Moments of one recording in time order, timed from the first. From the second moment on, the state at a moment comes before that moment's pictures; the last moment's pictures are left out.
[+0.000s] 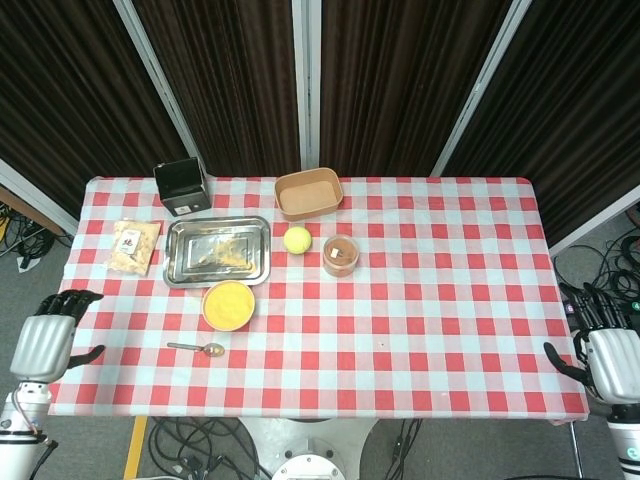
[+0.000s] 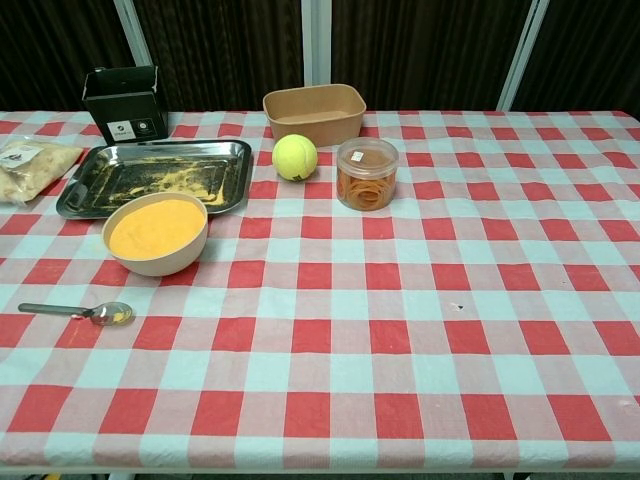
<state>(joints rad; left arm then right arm) -0.17 -1.19 -0.01 -1.60 1.44 1.43 0.13 0.07 -1.06 0.06 -1.57 -1.59 1.54 0.18</state>
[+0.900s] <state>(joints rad) -0.41 -1.42 0.01 -1.44 1.41 0.98 0.10 0.10 -1.06 0.07 -1.58 -1.56 1.50 0.14</state>
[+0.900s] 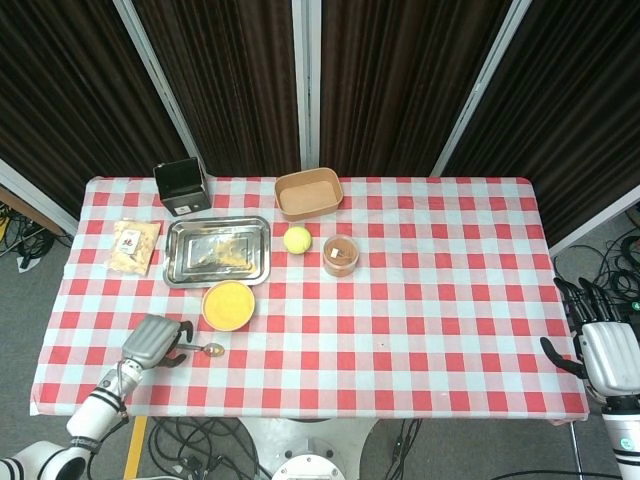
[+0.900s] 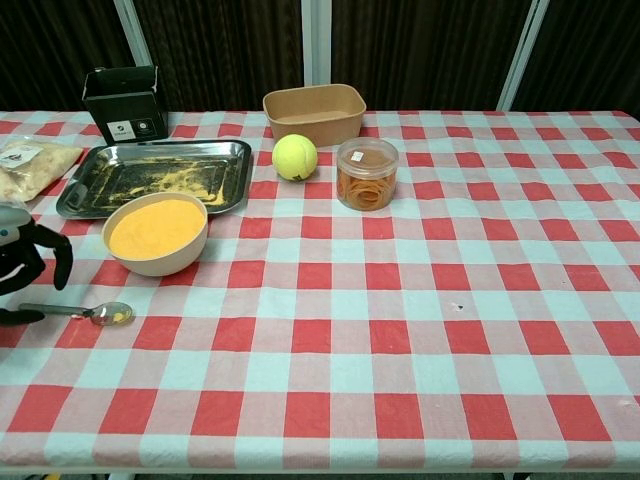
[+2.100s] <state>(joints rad) -0.44 -1.40 -0.01 -1.49 1.28 0.97 0.21 0.10 -1.05 0.07 -1.57 -1.55 1.50 0.15</state>
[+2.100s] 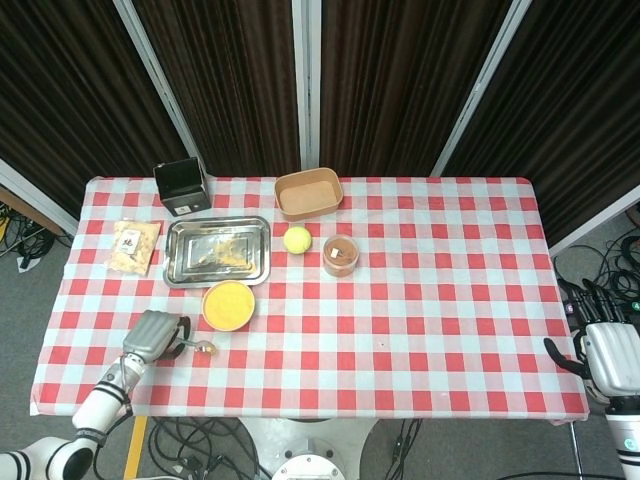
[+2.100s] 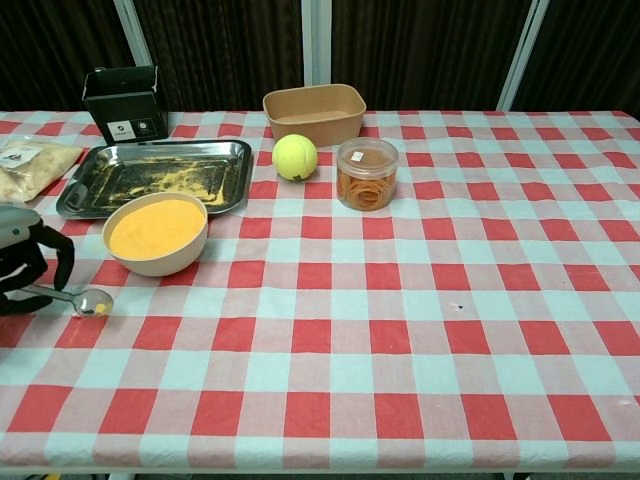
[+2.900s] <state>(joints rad) -0.68 -1.35 -0.15 -1.60 0.85 0.86 0.51 0.08 -1.06 0.07 -1.52 -1.55 1.52 0.21</state>
